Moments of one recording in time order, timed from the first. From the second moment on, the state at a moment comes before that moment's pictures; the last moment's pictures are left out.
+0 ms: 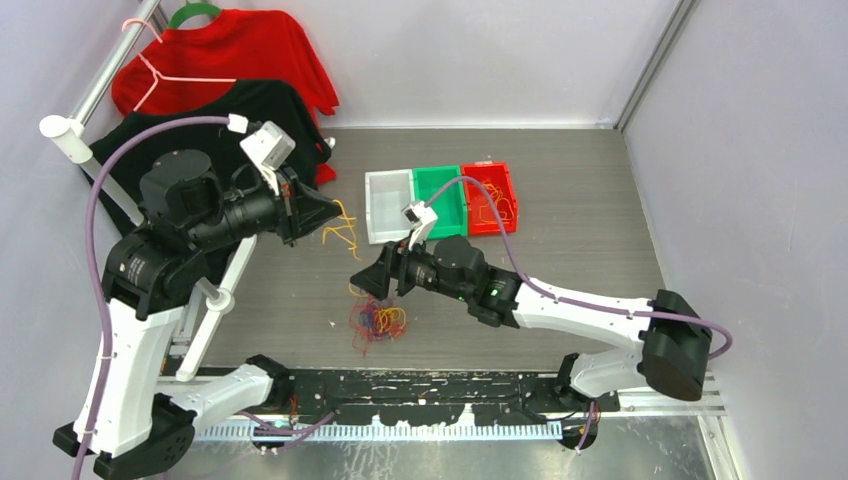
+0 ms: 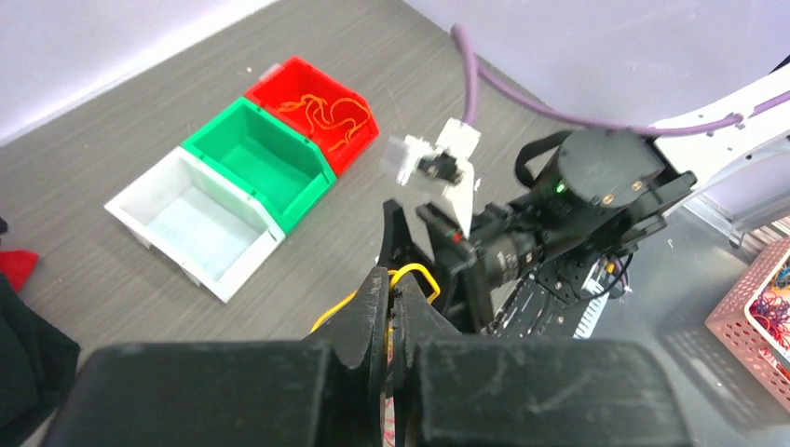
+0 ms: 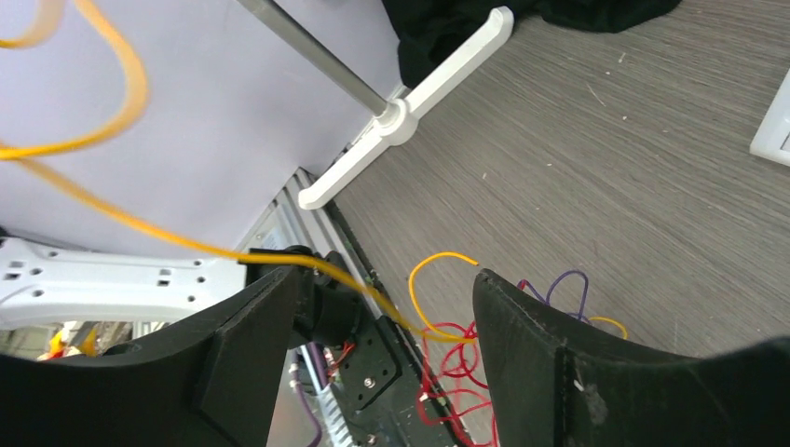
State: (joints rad) left arm -0.46 1.00 1.67 -0.91 0.49 -0.08; right arm 1.08 1.29 0.86 0.30 -0.04 0.69
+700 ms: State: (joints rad) left arm -0.46 1.08 1.99 -0.89 0.46 -0.05; right arm 1.10 1.52 0.86 0.39 0.14 0.68
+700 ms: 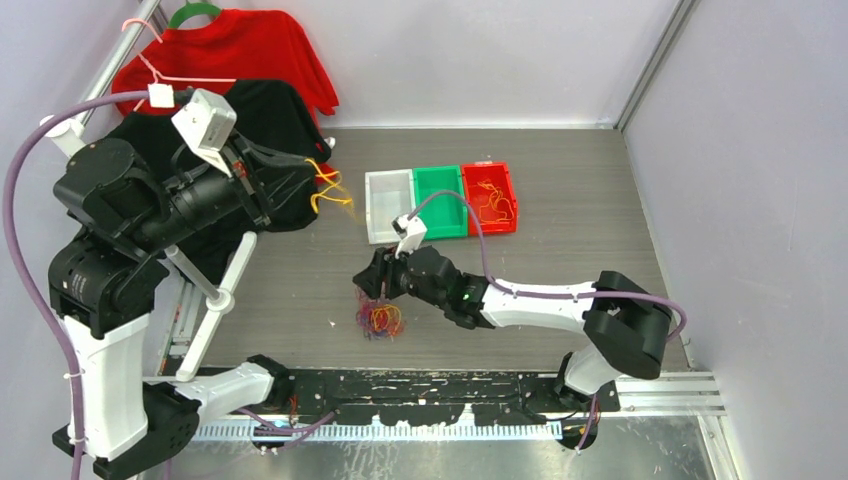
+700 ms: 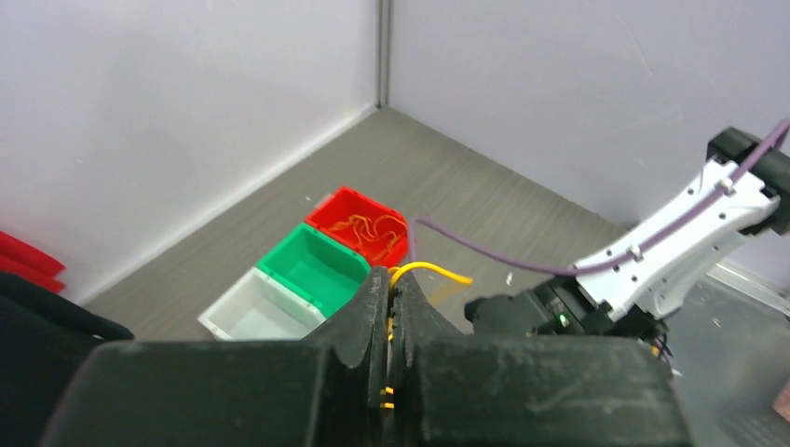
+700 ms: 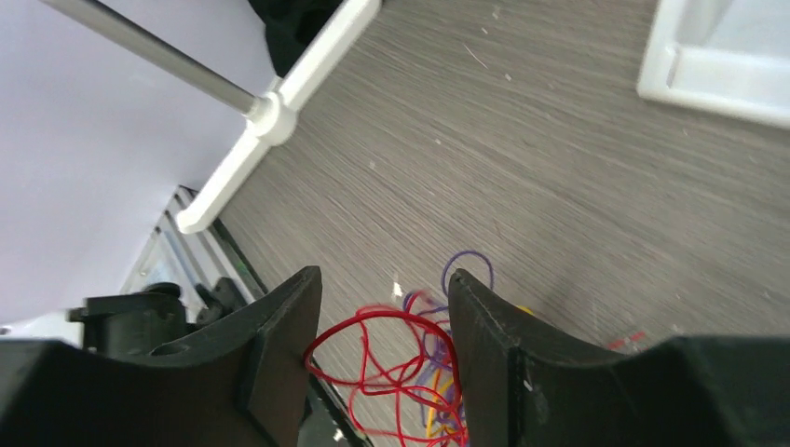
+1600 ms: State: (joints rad) left arm -0.46 0.97 1.71 -0.87 0.37 0.03; right arm 1.10 1.10 0.94 0.05 0.08 0.50
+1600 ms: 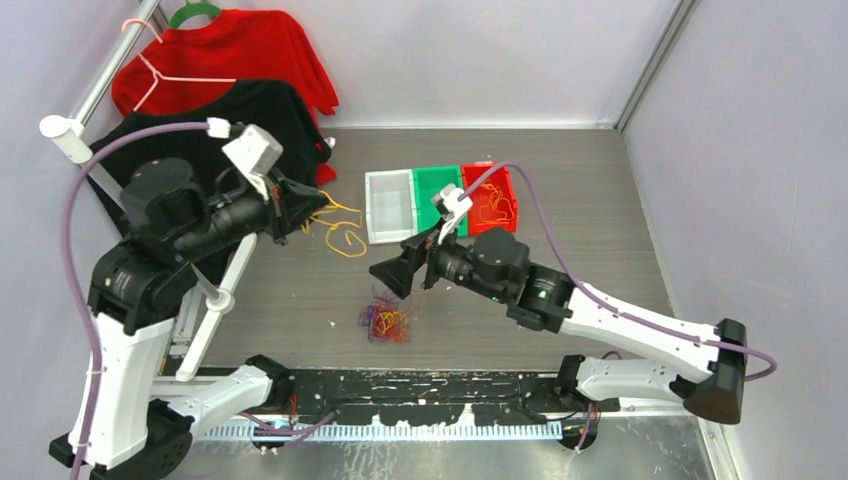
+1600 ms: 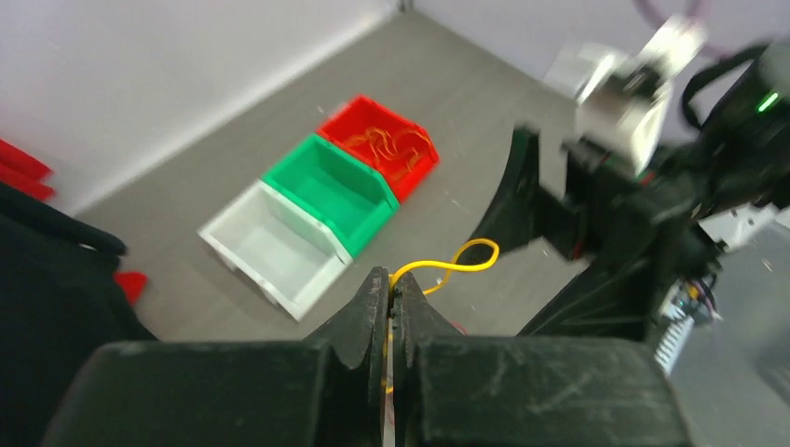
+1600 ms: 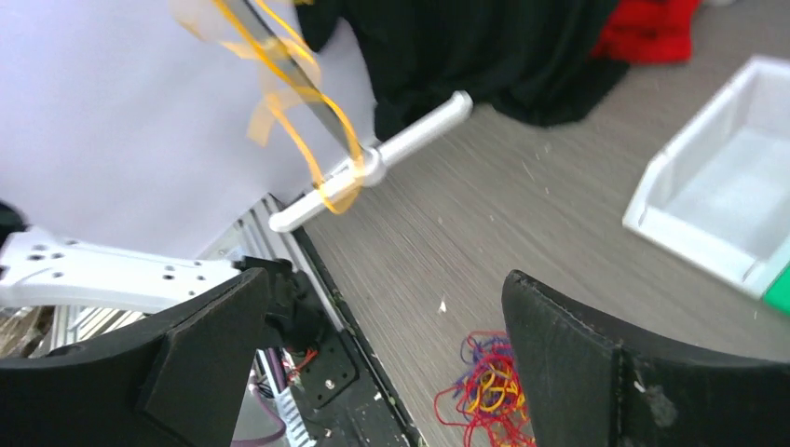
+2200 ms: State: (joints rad) left arm -0.46 0.93 1.56 -0.93 0.62 -0.07; right arm 1.10 1.18 1.03 0.12 -0.11 0.26
